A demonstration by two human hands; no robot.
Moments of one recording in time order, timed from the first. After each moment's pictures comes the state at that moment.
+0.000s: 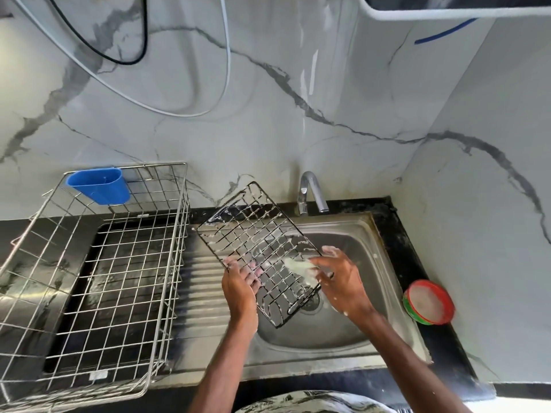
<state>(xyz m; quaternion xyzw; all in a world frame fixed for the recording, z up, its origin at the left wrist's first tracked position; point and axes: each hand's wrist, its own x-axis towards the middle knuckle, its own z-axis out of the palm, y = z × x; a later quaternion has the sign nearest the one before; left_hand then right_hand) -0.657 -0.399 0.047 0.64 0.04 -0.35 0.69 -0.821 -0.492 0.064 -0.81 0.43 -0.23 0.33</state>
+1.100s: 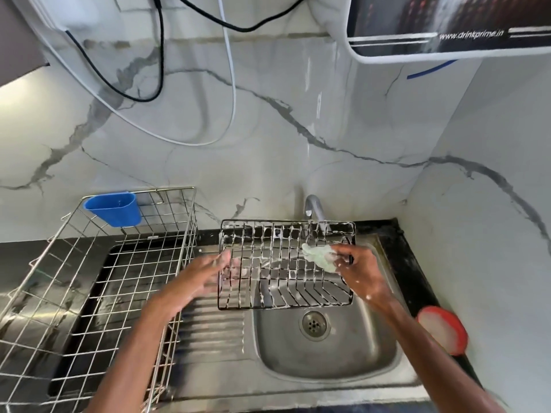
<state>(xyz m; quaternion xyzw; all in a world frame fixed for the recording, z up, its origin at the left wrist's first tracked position) -0.535 -0.368 0.134 0.69 -0.35 -0.49 0.40 -0.824 -0.552 0.107 -0.74 0.43 -0.27 0.44</state>
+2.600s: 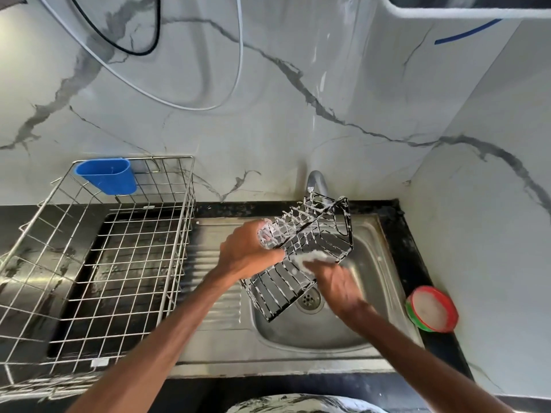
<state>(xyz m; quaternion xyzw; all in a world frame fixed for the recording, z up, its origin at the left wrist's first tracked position) -0.613 -0.424 0.132 0.82 -0.44 -0.29 0.23 -0.818 -0.513 0.024 -0.92 0.34 -0.15 0.15</state>
